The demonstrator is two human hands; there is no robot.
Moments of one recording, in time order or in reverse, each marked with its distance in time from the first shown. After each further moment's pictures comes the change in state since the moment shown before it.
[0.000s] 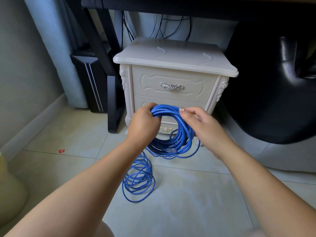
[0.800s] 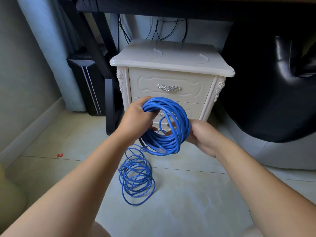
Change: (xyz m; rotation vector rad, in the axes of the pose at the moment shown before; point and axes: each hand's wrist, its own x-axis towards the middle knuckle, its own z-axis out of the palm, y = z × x) left_hand 0.000 0.019 -0.028 -0.300 -0.162 0.021; right_hand 0.014 0.009 0.006 0.232 -0.240 0.217
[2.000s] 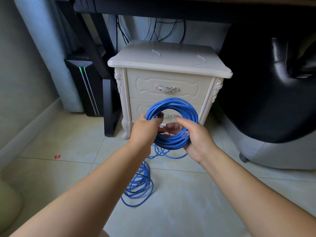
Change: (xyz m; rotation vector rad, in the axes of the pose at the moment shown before) left_hand -0.012 -0.008 0.037 -0.323 0.149 -0.361; right_hand 0.008 0.013 0.015 0.530 0.175 -0.004
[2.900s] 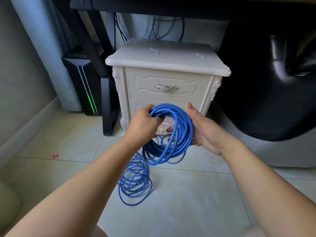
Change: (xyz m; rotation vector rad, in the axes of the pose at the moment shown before) left_hand 0.012 0.006 -0.007 0.523 -0.092 0.285; right_hand -0.016 -0.037 -0.021 -0.512 -0.326 0.005
